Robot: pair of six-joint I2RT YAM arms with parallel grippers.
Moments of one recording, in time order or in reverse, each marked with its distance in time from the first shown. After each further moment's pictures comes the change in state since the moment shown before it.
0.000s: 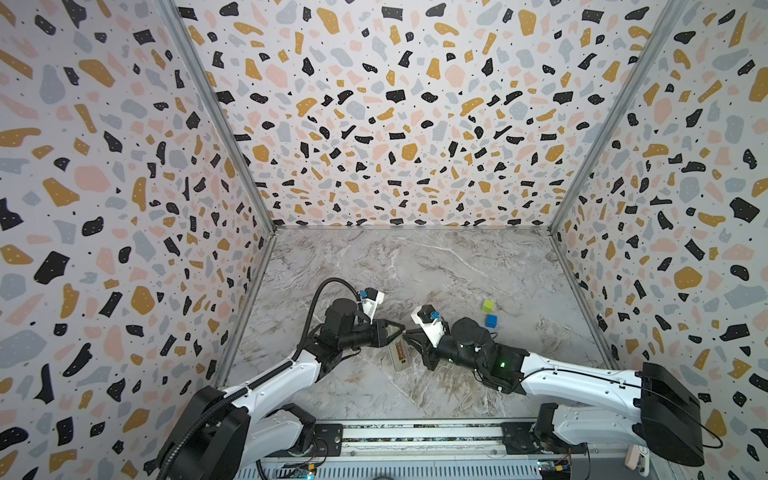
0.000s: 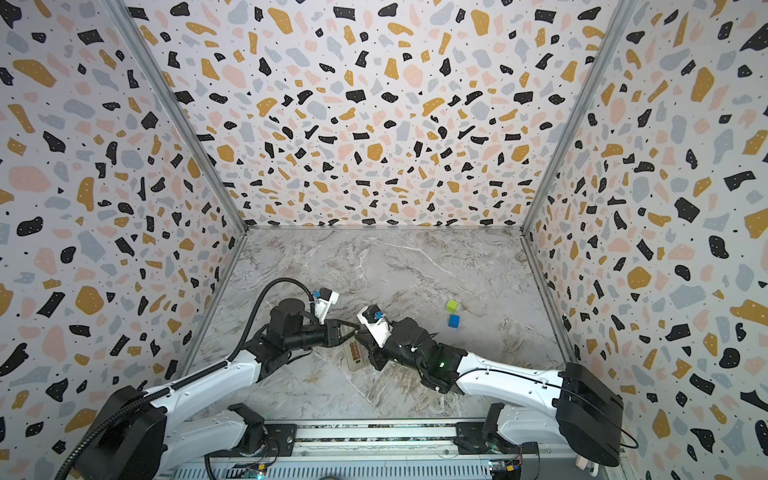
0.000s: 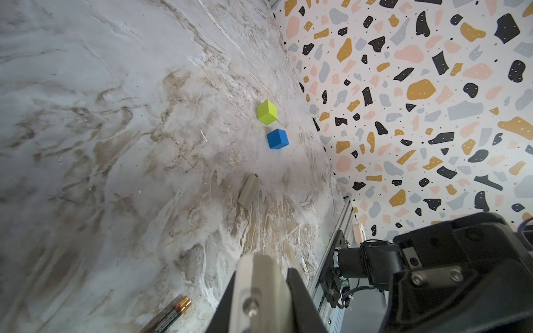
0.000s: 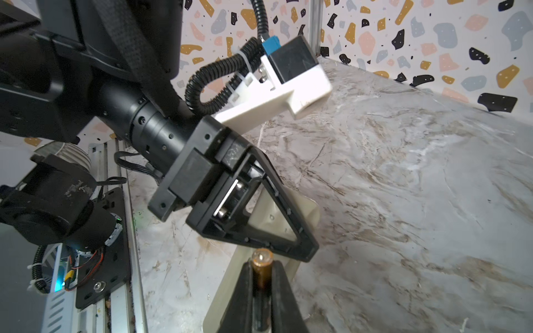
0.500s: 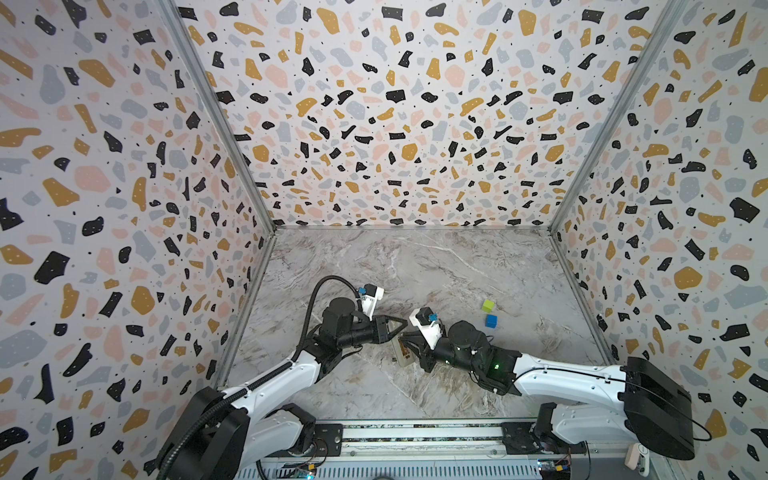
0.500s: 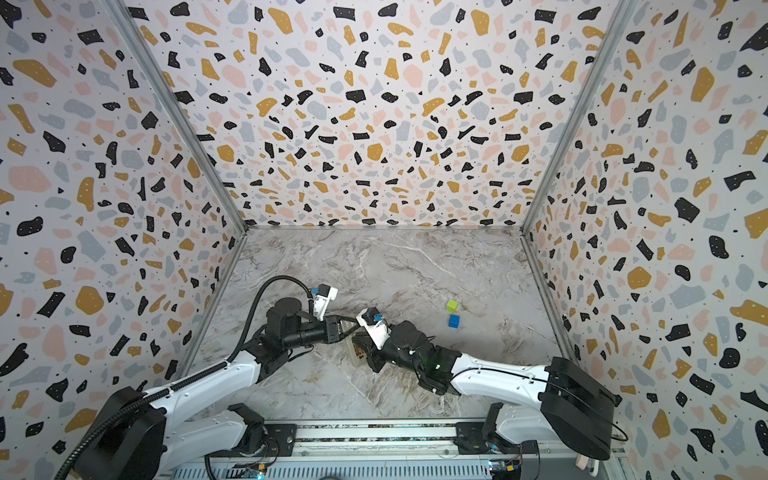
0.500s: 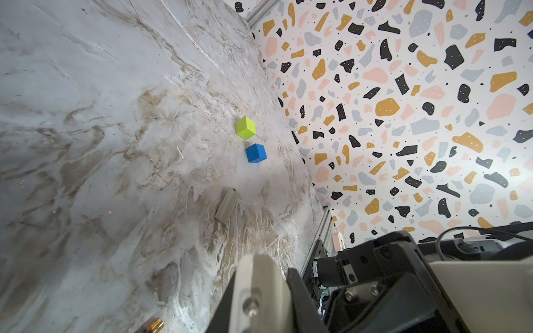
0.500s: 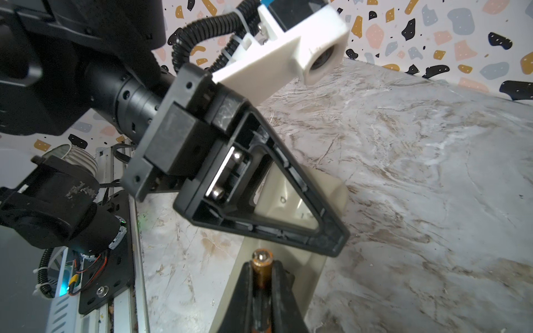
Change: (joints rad) left arm 0.000 -0.006 -0.008 0.107 0.024 -0.084; right arm 0.009 0.054 -0.042 0.094 -0.015 0.034
